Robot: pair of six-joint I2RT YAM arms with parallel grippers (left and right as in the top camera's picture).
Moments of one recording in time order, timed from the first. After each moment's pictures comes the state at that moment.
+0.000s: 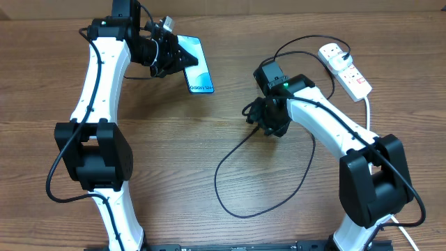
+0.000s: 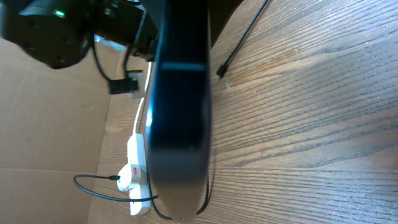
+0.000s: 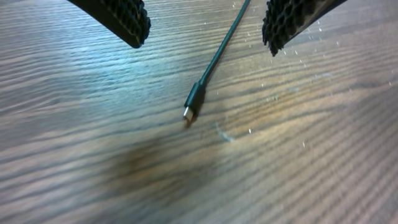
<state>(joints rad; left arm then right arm) -0.03 2.15 2.04 -1.15 0.85 -0.31 0.43 1.89 1.40 -0.92 -0.11 0.85</state>
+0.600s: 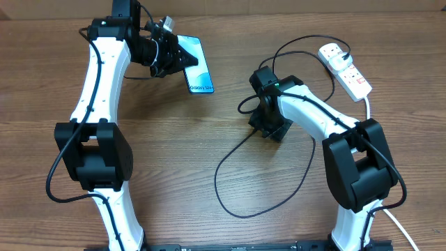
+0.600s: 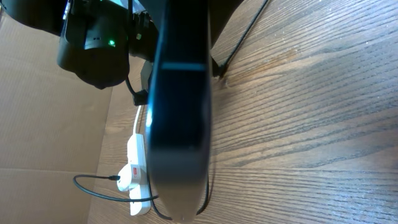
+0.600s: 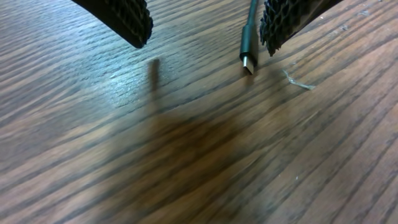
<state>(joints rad) -0.03 2.15 2.04 -1.15 0.85 -0.31 0.44 2.01 1.40 -0.93 -0.03 1.04</state>
